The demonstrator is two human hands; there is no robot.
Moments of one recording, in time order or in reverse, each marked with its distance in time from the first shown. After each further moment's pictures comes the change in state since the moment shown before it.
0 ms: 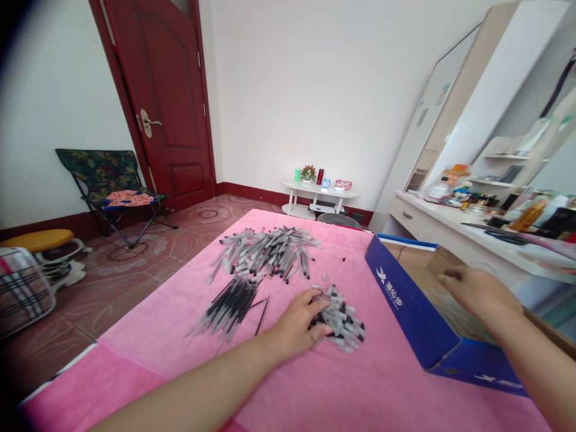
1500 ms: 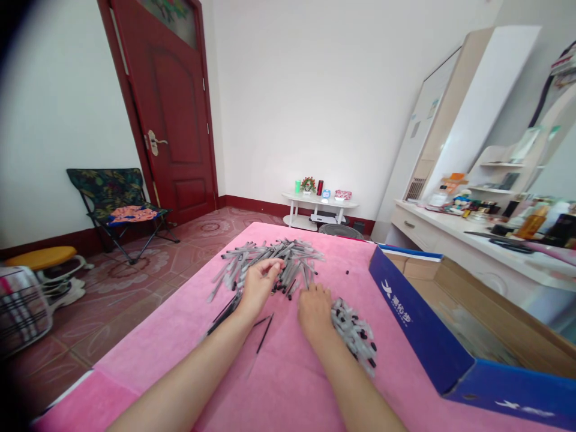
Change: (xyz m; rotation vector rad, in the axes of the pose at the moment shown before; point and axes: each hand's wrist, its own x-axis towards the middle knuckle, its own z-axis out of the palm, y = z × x) left_hand 0.046 -0.046 -0.086 -0.401 0.587 -0.289; right_hand -0.137 -0.237 0.095 -0.014 -0.234 -0.524
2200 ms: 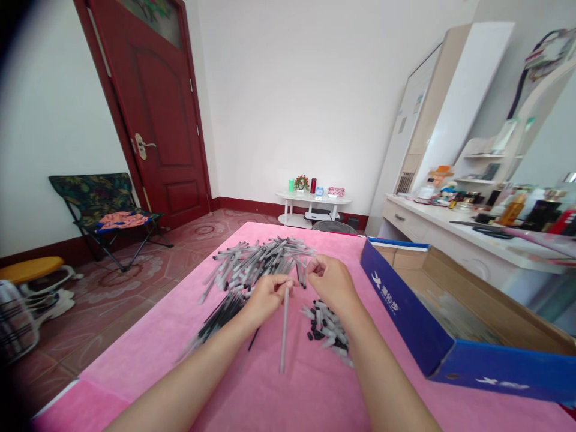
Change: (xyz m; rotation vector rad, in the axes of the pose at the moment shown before) left_hand -0.026 0.010 0.021 0.227 -0.490 0.069; right_hand 0.005 0.049 -0.079 0.814 0.165 -0.003
